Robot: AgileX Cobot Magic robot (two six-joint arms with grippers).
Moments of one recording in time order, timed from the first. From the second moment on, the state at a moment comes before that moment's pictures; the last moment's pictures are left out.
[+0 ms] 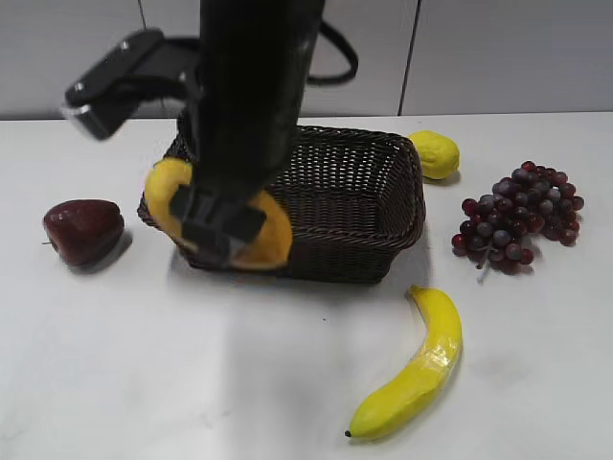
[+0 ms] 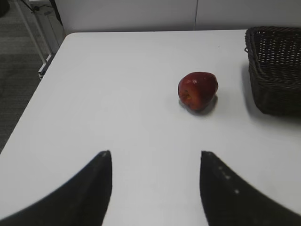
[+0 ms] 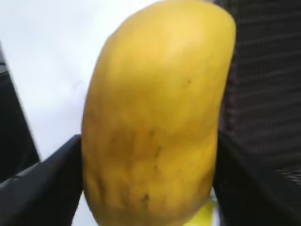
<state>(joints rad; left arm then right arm) 0.00 -0.01 -0.51 -0.05 1.05 0.12 0.93 1.96 -1.77 0.02 1.19 -0.40</state>
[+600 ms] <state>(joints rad) 0.00 -0.01 -0.51 -0.05 1.05 0.12 0.76 2.13 -1.90 -0.30 0.98 -0.77</state>
